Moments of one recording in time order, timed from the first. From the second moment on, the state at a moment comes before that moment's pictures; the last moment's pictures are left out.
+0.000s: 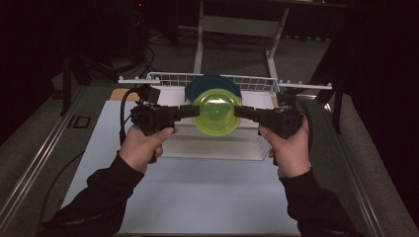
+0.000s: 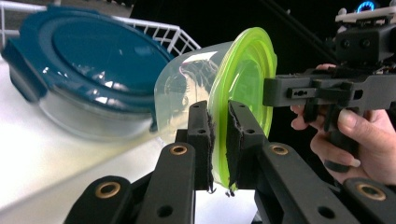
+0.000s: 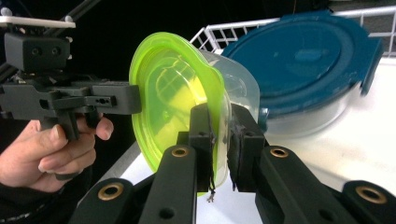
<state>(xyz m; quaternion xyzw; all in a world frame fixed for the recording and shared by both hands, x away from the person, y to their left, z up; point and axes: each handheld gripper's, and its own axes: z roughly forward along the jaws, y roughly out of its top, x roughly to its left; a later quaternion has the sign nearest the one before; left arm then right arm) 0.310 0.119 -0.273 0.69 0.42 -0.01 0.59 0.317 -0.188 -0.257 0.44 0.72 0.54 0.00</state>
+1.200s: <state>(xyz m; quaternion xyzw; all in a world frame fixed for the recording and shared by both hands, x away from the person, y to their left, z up) 0.390 0.115 -0.273 0.65 0.48 -0.01 0.59 0.410 -0.181 -0.244 0.52 0.69 0.51 -0.04</state>
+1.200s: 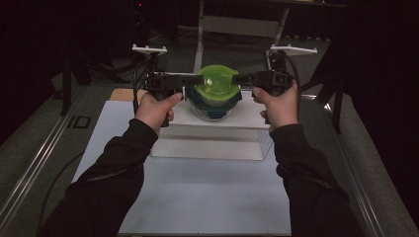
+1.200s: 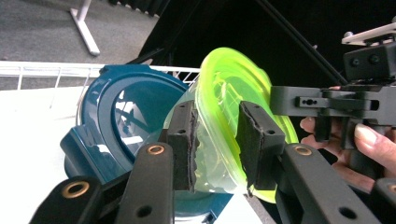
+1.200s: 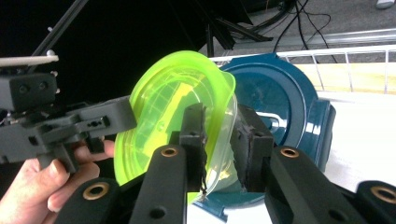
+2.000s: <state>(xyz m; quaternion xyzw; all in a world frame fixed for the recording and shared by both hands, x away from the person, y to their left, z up) 0.353 0.136 -0.264 0.64 0.45 0.06 0.62 0.376 -0.191 -0.233 0.46 0.70 0.54 0.01</state>
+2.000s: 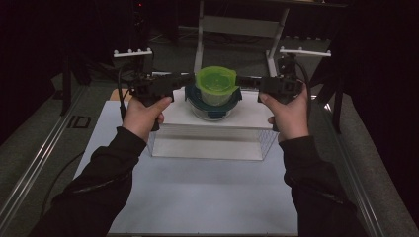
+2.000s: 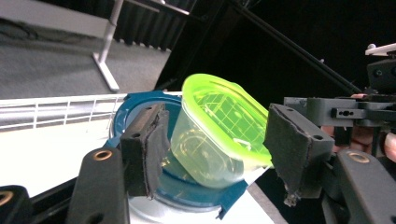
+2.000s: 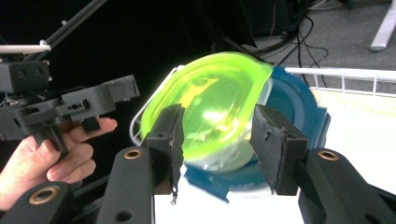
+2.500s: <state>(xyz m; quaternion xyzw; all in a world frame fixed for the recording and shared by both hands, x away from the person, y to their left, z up) 0.295 0.135 -0.295 0.68 0.33 0.13 0.64 0.326 -0.173 -0.263 0.41 0.74 0.54 0.02</state>
